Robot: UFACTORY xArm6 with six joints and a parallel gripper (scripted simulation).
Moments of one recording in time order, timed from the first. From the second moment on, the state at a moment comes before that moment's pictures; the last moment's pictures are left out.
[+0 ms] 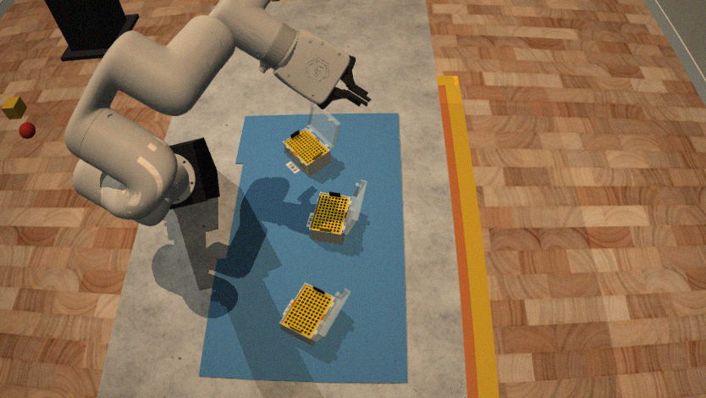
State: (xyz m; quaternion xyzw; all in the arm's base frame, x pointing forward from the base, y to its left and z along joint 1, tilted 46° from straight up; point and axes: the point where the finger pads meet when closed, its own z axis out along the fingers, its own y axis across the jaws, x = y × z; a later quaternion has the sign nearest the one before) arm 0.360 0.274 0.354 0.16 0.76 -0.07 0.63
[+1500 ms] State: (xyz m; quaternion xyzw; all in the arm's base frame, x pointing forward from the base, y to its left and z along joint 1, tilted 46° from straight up) arm 0.351 0.091 0.280 0.39 0.71 -0.17 0.57
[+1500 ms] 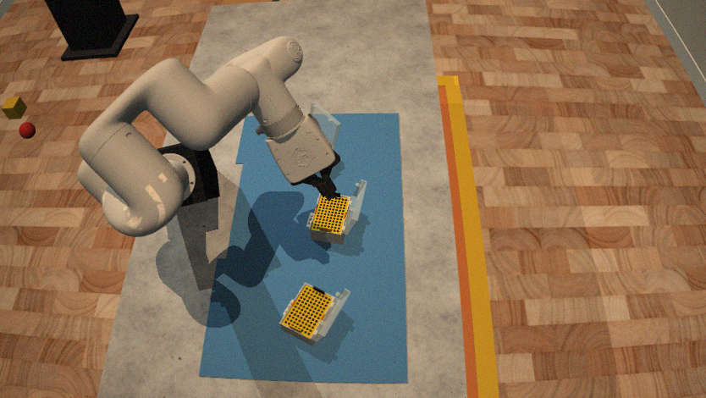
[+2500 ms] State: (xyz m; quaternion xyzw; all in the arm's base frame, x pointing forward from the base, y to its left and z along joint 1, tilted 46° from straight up) arm 0.296 -0.020 0.251 0.53 0.61 -0.25 0.54
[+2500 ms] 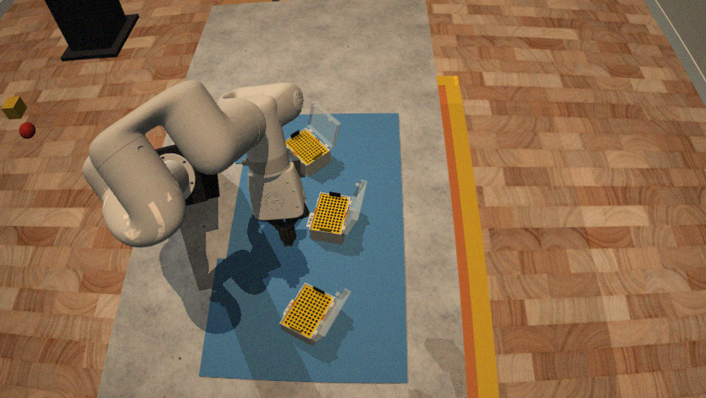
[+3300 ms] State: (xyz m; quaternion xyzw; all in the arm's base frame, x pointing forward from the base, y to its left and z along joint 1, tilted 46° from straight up) arm 0.231 -0.093 0.239 0.61 0.52 -0.30 0.52
